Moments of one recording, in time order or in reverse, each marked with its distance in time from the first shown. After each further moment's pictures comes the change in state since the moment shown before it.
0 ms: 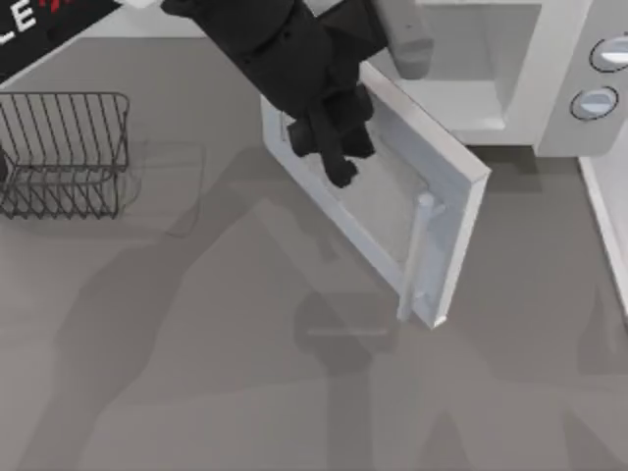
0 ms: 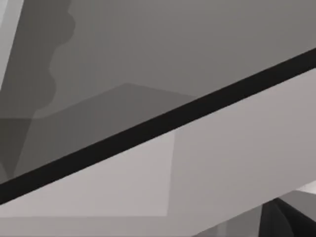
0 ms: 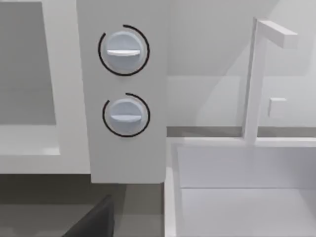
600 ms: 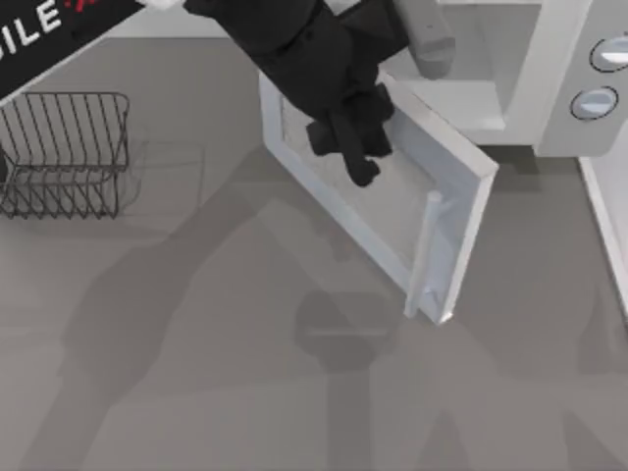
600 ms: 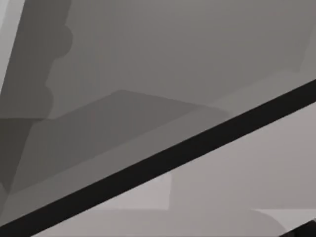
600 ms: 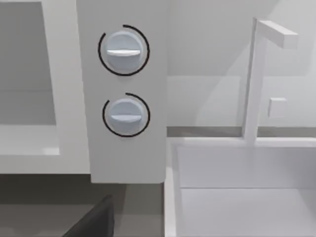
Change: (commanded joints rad) left arm -0.025 0.025 0.036 0.000 -0.011 -0.029; right arm 0.000 0.000 0.000 0.000 0.000 0.000
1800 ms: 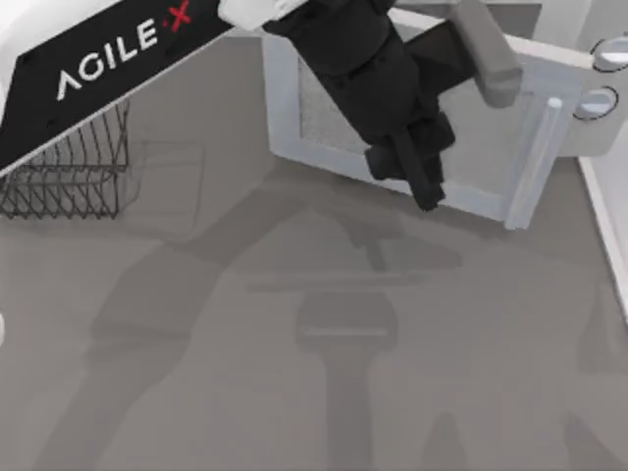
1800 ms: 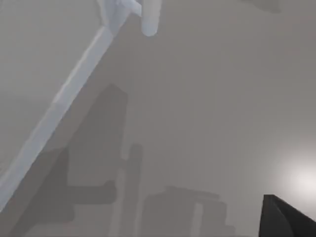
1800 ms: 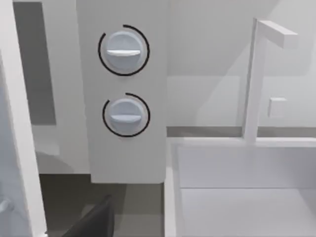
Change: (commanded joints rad) left arm -0.088 0.112 0.117 -0.037 -0.007 -0.063; right arm 0.000 0.000 0.000 0.000 0.000 0.000
